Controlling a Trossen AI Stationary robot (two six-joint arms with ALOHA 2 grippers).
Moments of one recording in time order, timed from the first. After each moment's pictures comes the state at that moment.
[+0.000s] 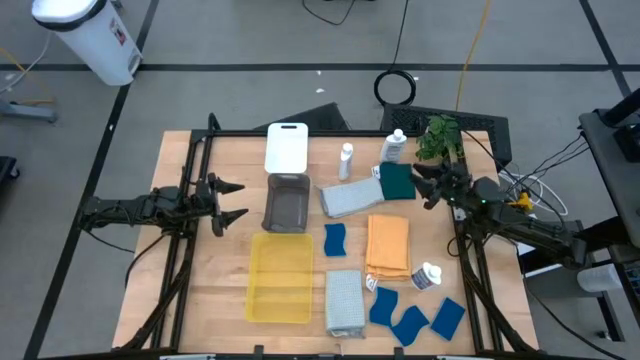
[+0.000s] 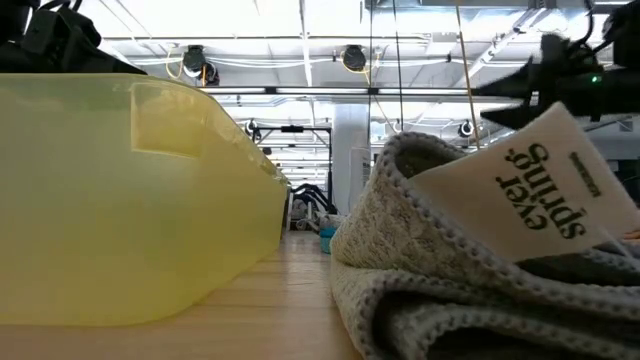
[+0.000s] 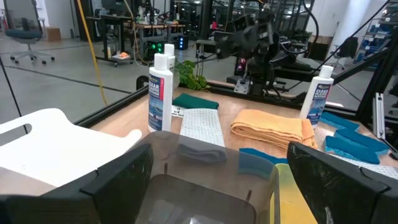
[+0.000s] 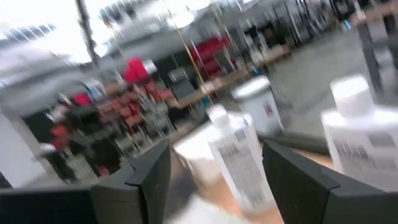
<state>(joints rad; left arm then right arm) -0.05 0.01 0.12 -0.17 -0.27 -0.13 -0.42 0.08 0.02 0.16 0.10 0.44</state>
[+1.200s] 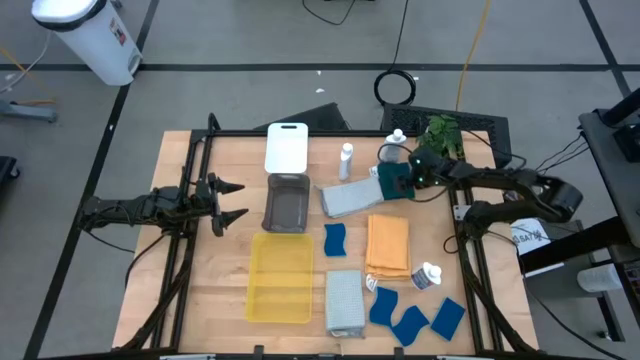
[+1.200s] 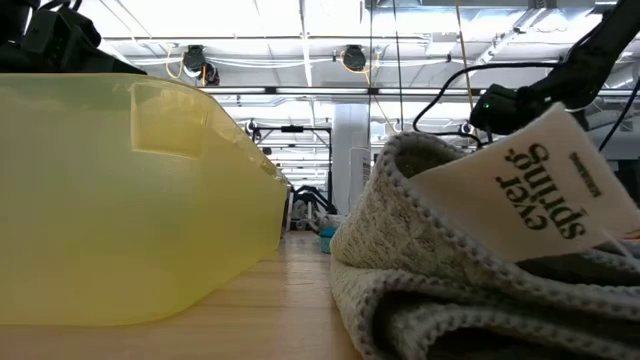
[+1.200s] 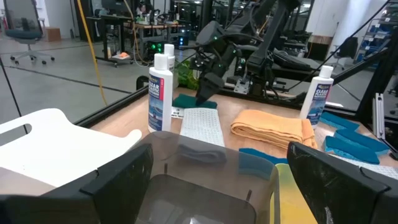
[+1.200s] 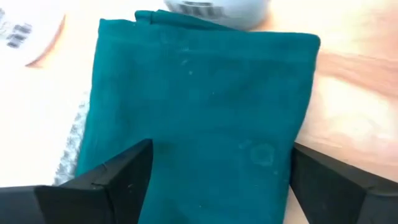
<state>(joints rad) -0.05 0.01 0.12 -0.17 -0.27 -0.14 -0.74 1.26 0.34 -0.10 -0.09 0.56</state>
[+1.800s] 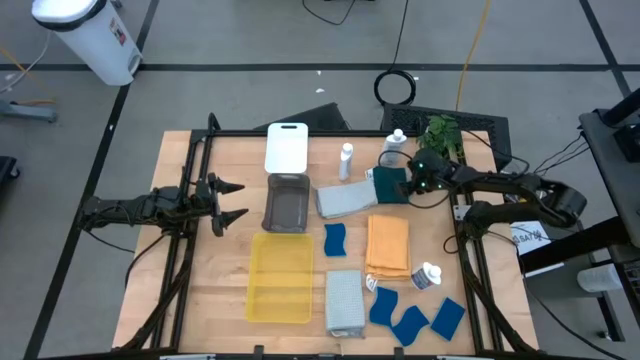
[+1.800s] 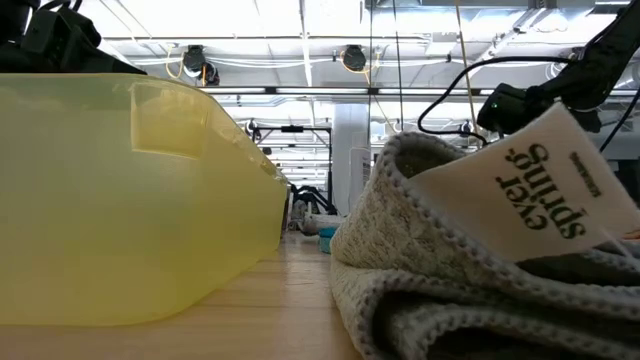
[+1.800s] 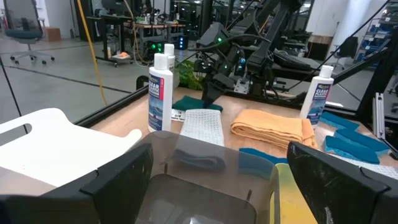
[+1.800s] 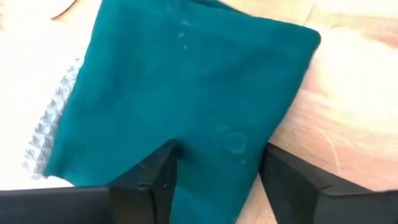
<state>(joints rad) -0.05 0.01 0.12 -0.17 -0.27 -0.14 -0.74 1.17 0.34 -0.12 -0.17 0.48</state>
